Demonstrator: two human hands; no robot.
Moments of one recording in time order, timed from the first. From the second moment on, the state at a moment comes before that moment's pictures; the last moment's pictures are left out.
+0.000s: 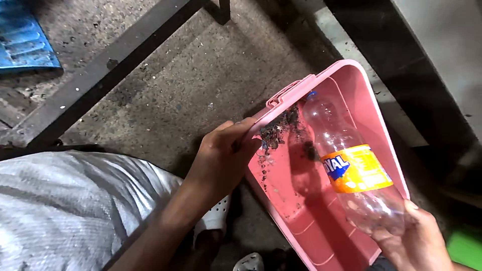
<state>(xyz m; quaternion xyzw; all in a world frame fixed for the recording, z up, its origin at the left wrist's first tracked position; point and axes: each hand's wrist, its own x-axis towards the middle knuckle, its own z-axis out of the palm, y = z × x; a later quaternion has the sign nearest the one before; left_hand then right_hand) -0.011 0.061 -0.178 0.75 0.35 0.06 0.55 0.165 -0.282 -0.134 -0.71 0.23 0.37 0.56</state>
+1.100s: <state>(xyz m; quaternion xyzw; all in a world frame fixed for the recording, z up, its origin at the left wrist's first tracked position) -0.018 0.063 -0.186 0.78 0.34 0.06 0.53 0.180 -0.284 -0.132 -0.84 0.02 0.51 0.20</state>
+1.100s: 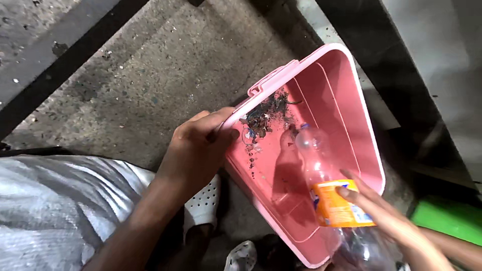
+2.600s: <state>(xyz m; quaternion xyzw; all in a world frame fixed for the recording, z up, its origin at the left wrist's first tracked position) -0.020 0.067 -0.173 0.75 0.29 0.03 0.60 0.188 -0.271 -0.179 -0.87 -0.04 0.43 0.23</state>
